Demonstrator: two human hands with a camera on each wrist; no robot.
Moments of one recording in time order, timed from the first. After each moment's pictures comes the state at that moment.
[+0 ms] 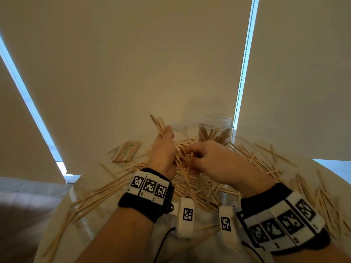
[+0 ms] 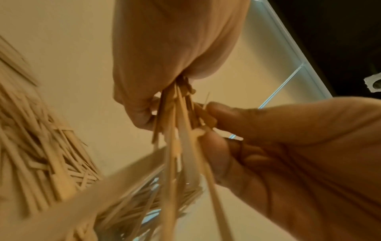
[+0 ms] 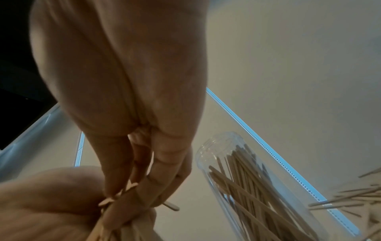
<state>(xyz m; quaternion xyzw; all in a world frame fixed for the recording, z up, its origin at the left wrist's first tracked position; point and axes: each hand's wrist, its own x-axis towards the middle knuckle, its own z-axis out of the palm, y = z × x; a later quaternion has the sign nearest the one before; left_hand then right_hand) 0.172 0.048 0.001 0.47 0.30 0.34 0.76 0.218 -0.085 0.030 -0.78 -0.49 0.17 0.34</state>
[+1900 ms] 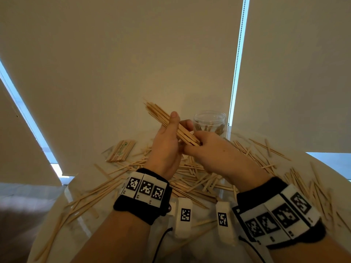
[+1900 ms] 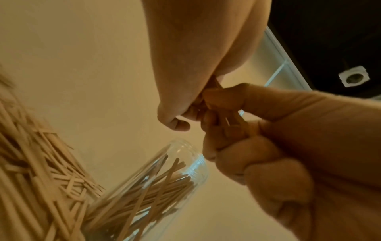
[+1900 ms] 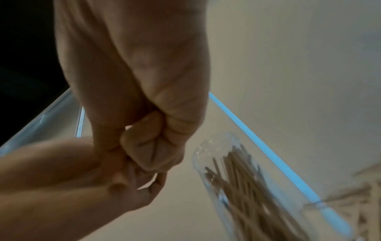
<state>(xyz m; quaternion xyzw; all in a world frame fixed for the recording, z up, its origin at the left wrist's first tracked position) 0.174 0.030 0.007 0.50 0.07 0.33 0.80 0.232 -0.082 0.023 -0.77 -0.44 0.14 0.44</state>
